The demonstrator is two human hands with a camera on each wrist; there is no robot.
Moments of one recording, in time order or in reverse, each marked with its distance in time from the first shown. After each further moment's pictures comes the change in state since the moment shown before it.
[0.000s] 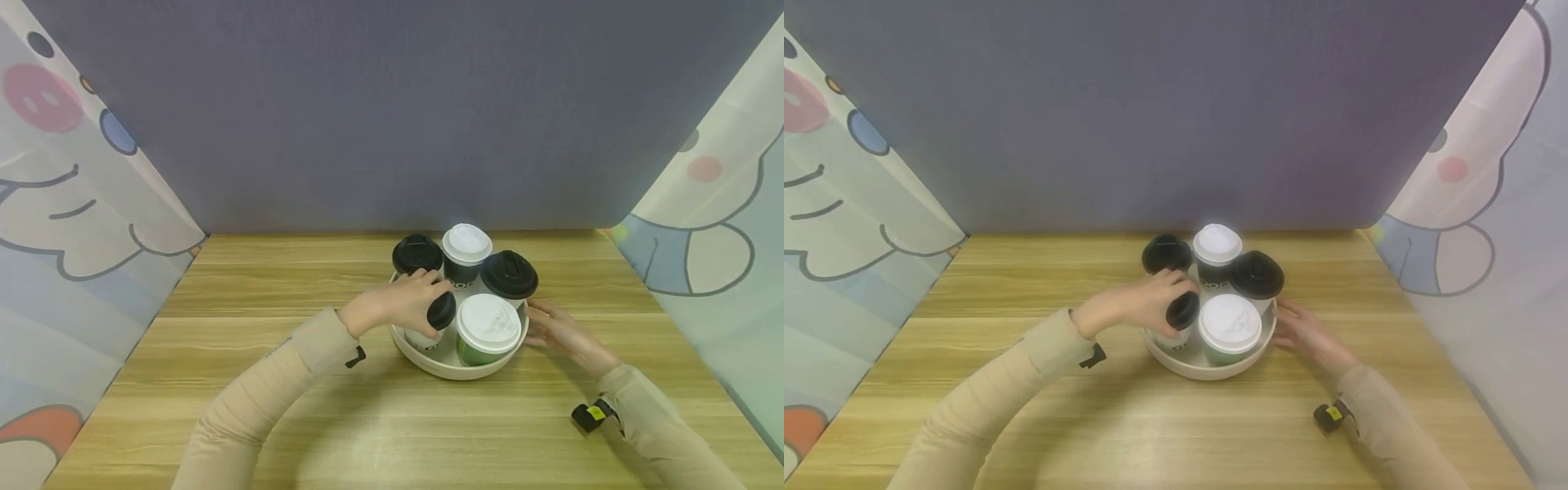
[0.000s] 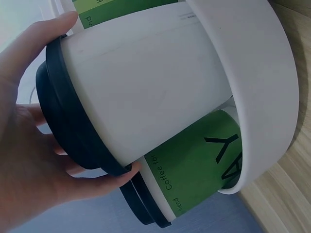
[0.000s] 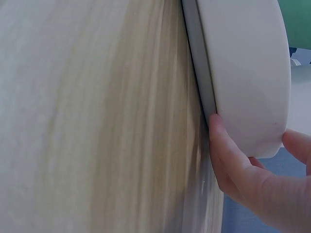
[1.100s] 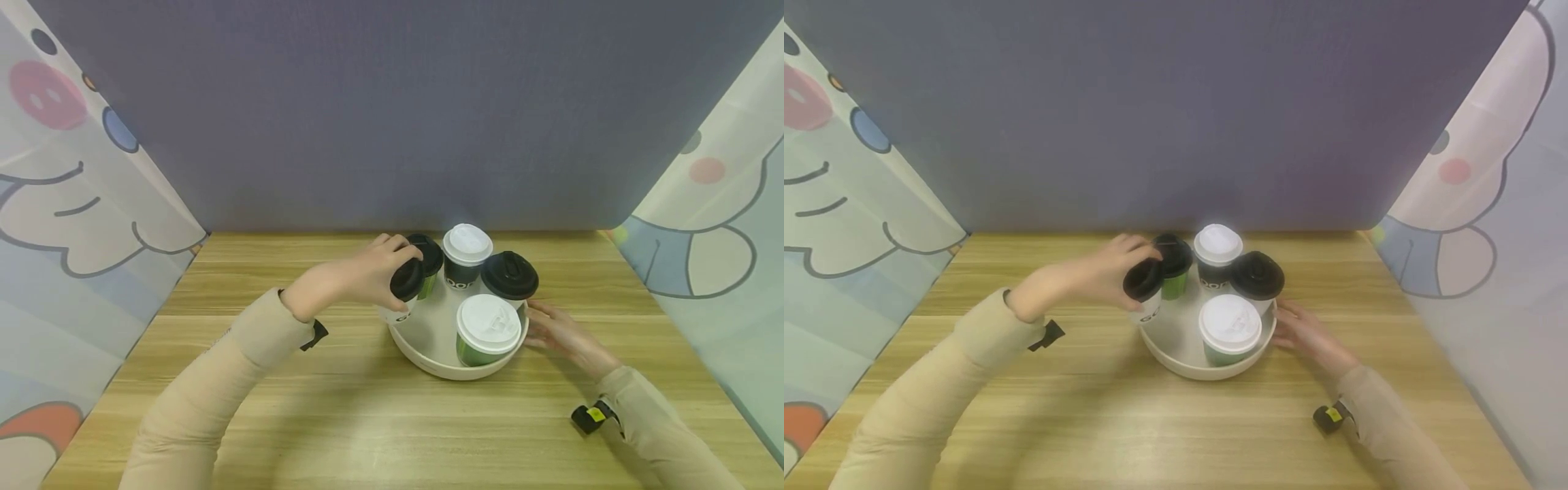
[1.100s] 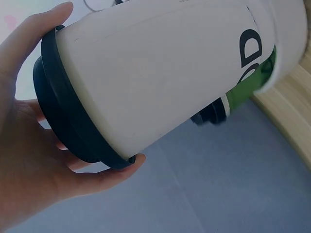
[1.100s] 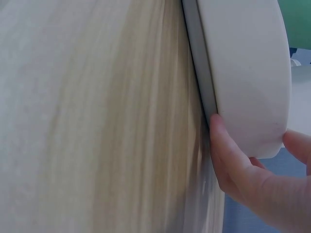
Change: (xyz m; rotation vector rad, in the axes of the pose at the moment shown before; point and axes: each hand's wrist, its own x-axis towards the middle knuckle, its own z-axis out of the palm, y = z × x) left_hand -0.047 -0.018 -0.053 -0.018 0.162 -0.024; right_hand 0.002 0.002 -0.002 0.001 -0.003 -0.001
